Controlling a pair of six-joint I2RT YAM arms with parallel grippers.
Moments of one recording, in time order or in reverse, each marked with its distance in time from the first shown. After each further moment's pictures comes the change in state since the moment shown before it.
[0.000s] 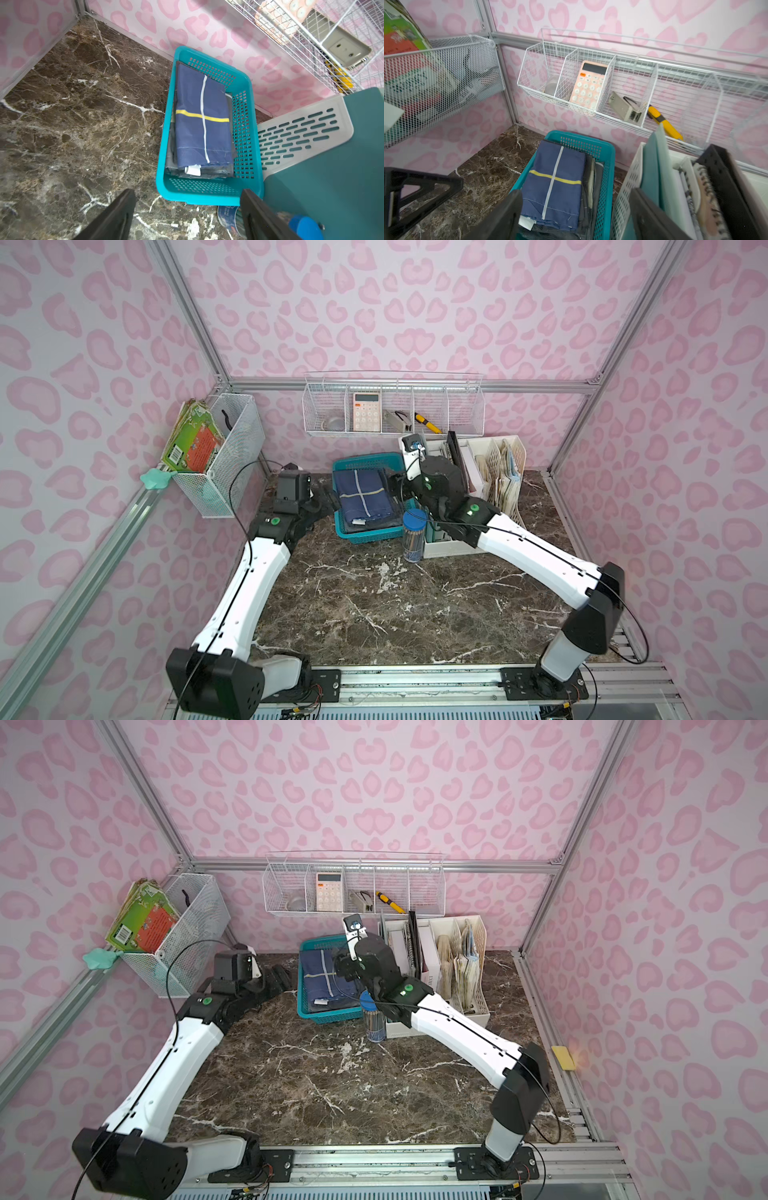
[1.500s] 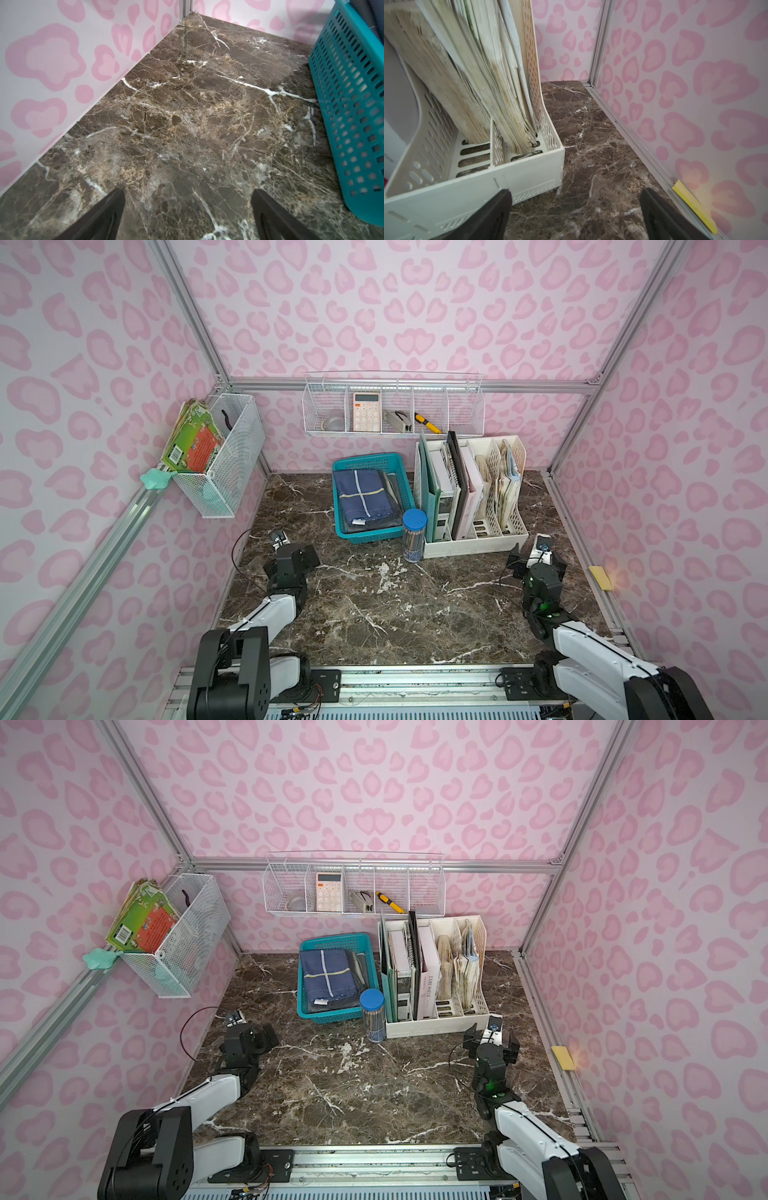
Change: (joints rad) left arm 0.227 0.042 -0.871 1.006 -0.241 0.335; right arm -0.608 -0.598 -1.458 0.763 0.200 -0.039
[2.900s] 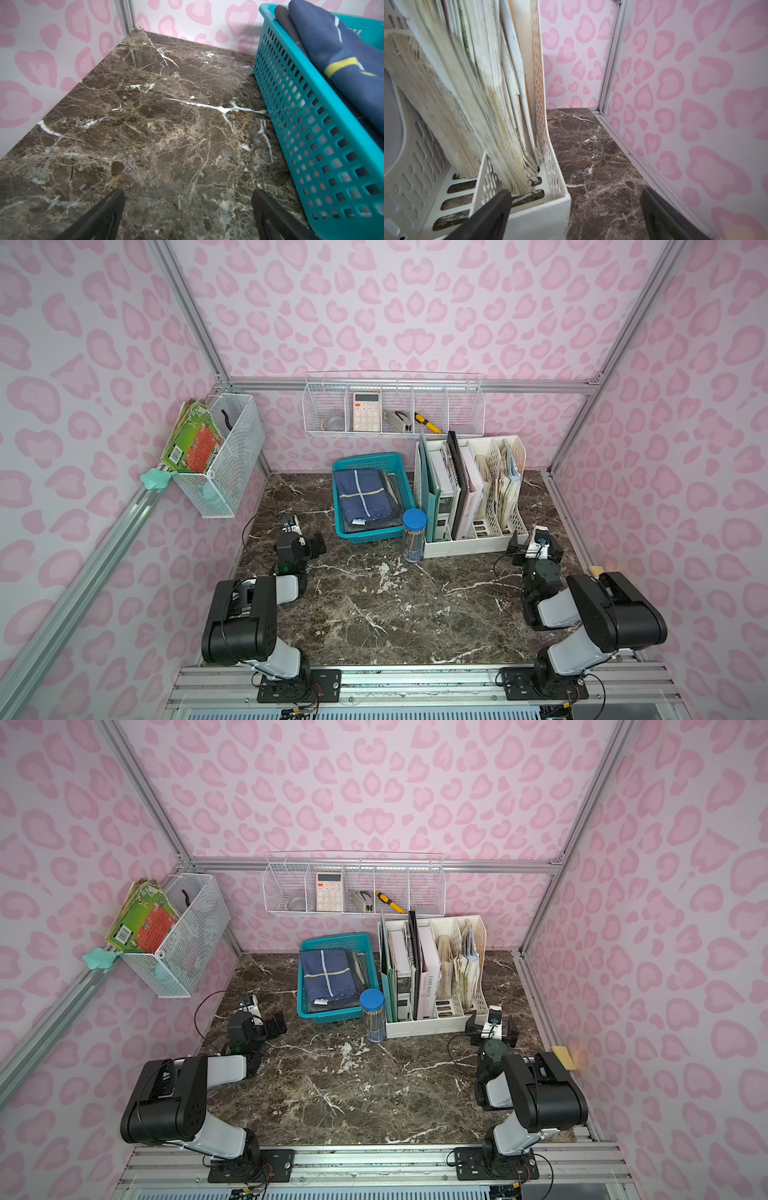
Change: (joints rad) left arm 0.034 0.292 0.107 0.259 0.243 0.092; right arm -0.163 0.562 0.026 0.752 -0.224 -0.089
